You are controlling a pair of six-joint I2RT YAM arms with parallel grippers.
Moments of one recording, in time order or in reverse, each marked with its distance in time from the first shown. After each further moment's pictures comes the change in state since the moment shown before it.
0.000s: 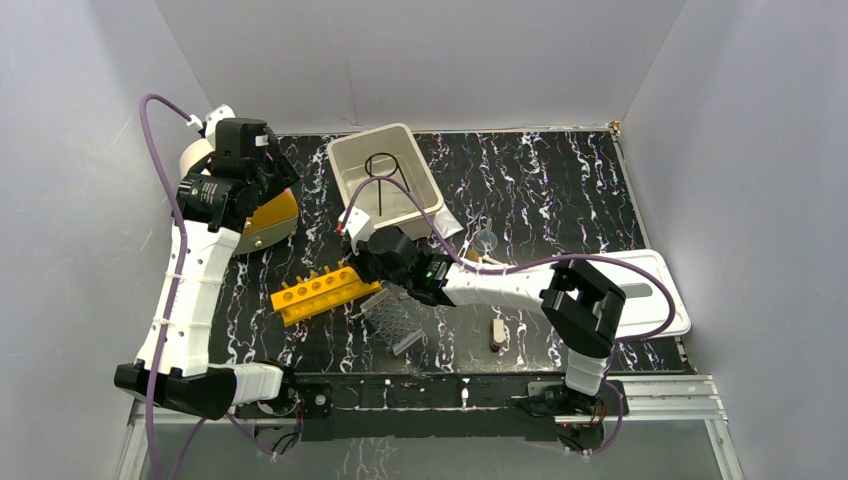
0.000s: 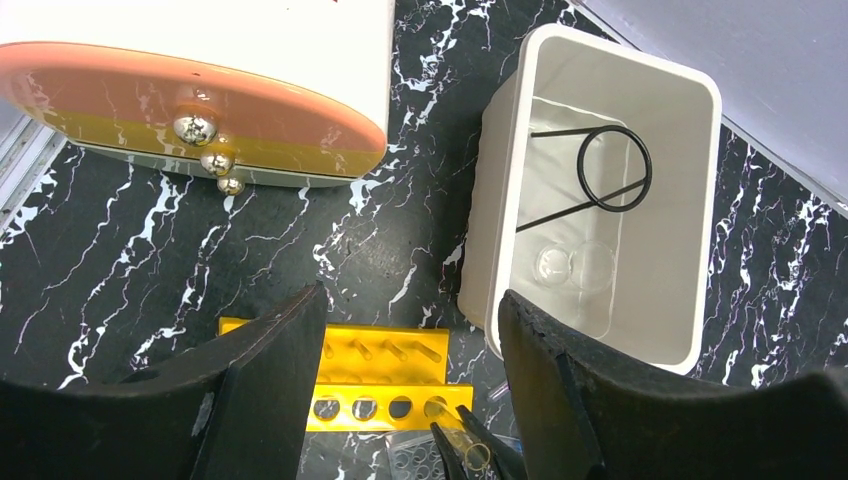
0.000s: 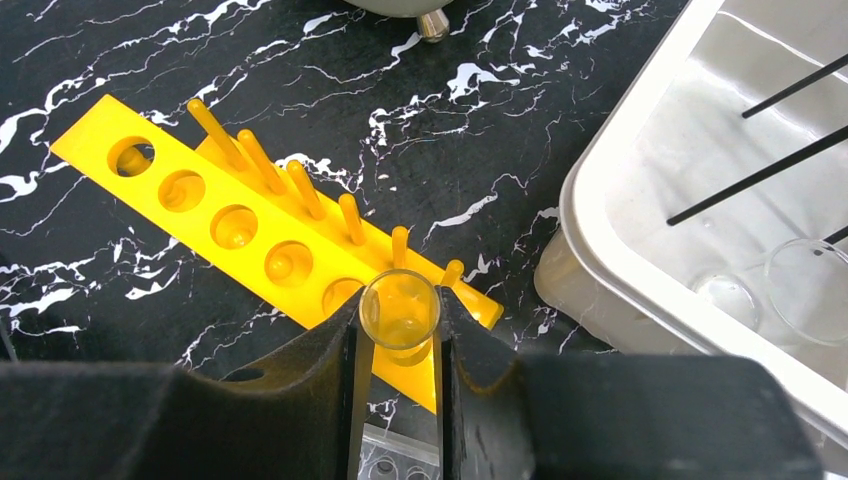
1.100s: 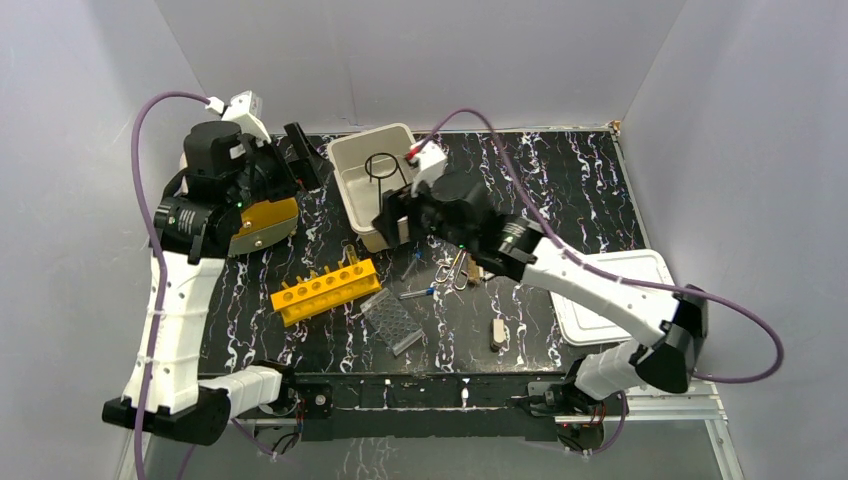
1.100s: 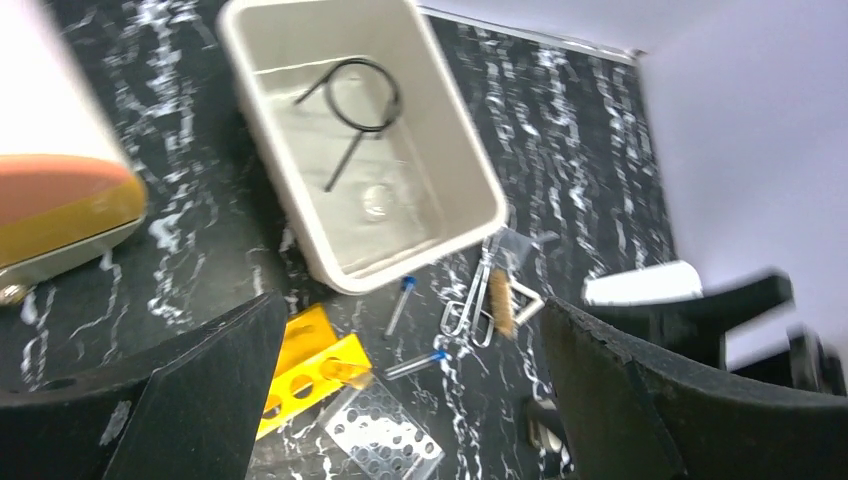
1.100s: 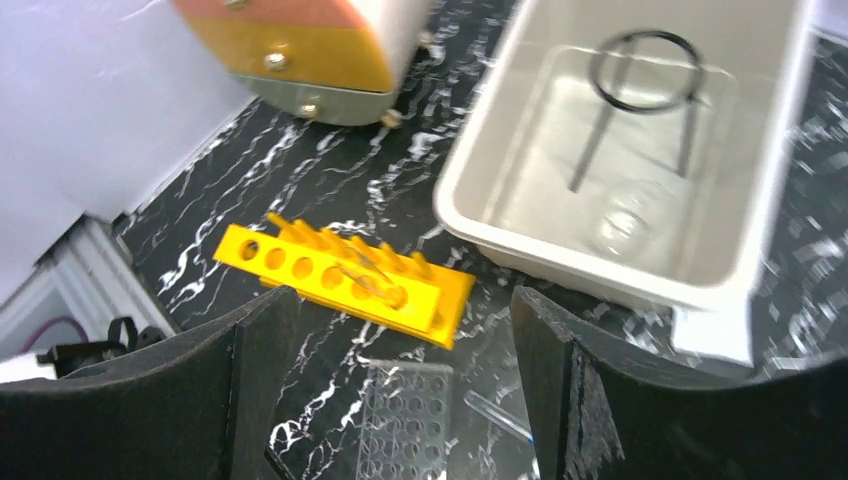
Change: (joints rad) left arm -0.005 -0.093 0.001 0.129 0.475 0.184; right arm -0.110 -0.353 0.162 -0.447 -0.029 0.263
